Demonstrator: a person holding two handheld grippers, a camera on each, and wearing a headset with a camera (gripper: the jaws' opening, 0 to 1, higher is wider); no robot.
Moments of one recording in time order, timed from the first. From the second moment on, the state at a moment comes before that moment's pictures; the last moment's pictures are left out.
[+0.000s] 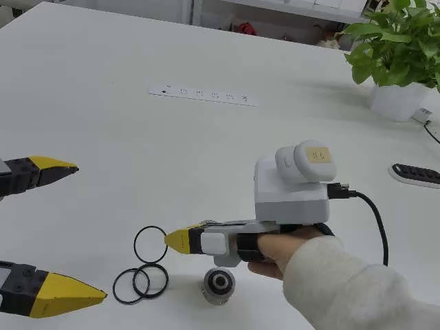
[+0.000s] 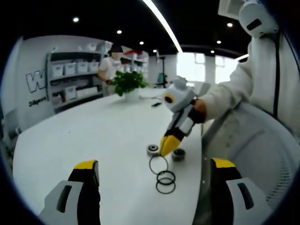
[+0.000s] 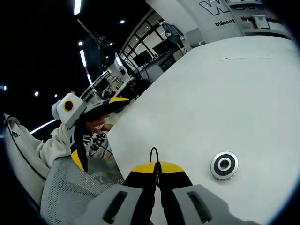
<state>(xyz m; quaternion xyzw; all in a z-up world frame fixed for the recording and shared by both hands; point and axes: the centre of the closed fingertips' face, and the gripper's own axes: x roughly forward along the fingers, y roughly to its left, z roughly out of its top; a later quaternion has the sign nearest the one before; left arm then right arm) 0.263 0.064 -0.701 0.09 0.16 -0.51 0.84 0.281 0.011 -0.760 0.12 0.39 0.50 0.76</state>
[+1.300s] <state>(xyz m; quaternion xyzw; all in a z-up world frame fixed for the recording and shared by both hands) 0.252 0.065 -0.718 0.08 0.19 -0.51 0.83 0.253 0.030 -0.794 0.09 0.44 0.52 0.73</state>
